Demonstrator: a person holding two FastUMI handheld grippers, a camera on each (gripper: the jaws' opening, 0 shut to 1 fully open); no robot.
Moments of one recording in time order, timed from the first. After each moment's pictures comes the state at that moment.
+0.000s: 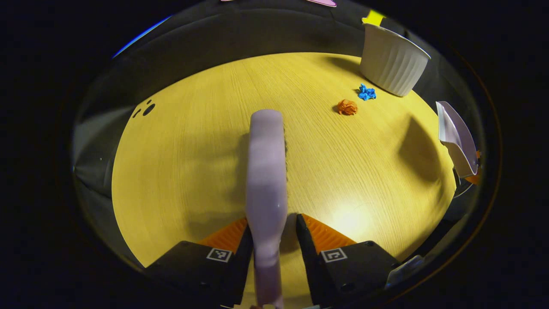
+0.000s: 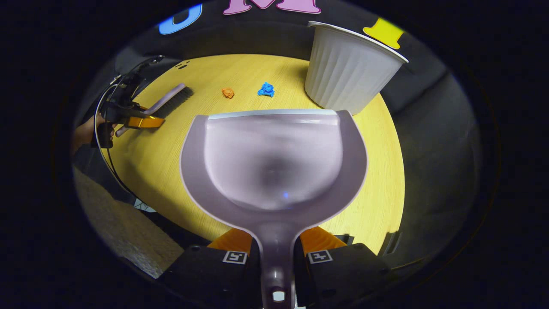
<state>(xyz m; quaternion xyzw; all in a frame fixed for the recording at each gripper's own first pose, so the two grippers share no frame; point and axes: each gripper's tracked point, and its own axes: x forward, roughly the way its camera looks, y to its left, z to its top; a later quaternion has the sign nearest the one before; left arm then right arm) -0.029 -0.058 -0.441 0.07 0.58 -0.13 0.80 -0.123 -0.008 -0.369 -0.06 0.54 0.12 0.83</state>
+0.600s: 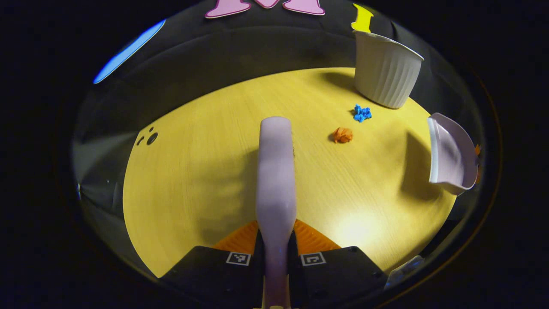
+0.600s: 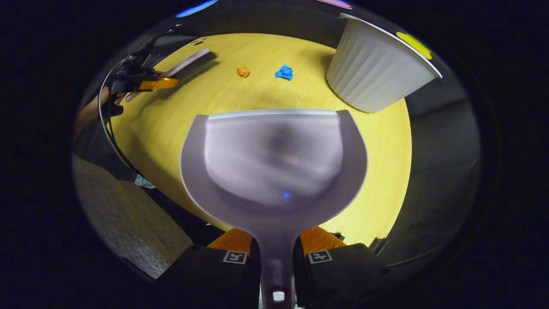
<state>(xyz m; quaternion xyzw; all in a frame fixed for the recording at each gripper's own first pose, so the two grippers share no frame) 0.033 -0.079 -0.411 0.11 0.52 -0.14 0.84 -0.123 -0.007 -0.366 -0.11 0.62 0.19 0.76</state>
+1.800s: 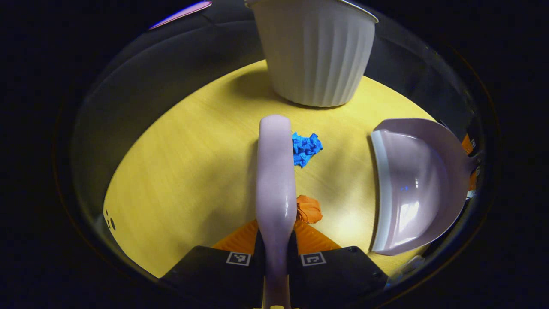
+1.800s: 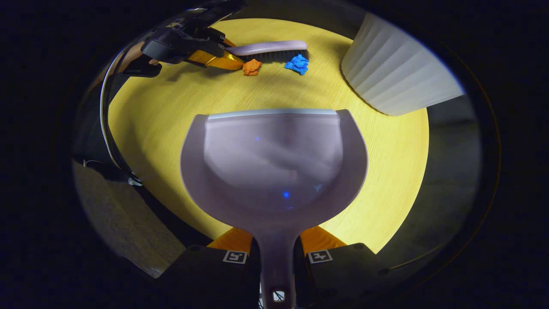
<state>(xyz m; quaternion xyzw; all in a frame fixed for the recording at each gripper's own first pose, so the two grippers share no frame) 0.093 -0.260 -0.437 0.19 0.52 -0.34 0.76 -0.095 -0.020 -0.399 -0.14 0.64 0.22 0.72</state>
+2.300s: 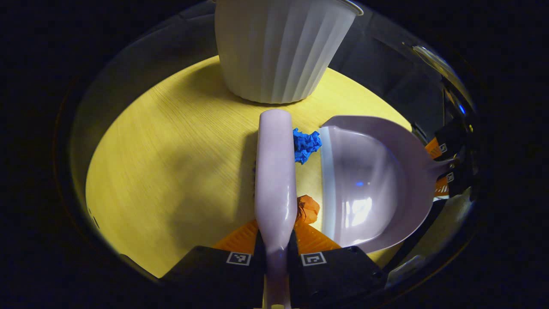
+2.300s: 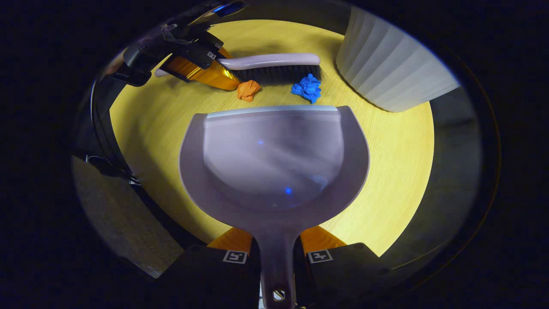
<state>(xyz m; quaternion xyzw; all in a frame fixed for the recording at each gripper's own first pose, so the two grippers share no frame) 0.032 -0.297 -0.402 0.11 0.58 -0.39 0.71 -0.106 -0.025 -0.397 -0.13 0.63 0.25 0.73</state>
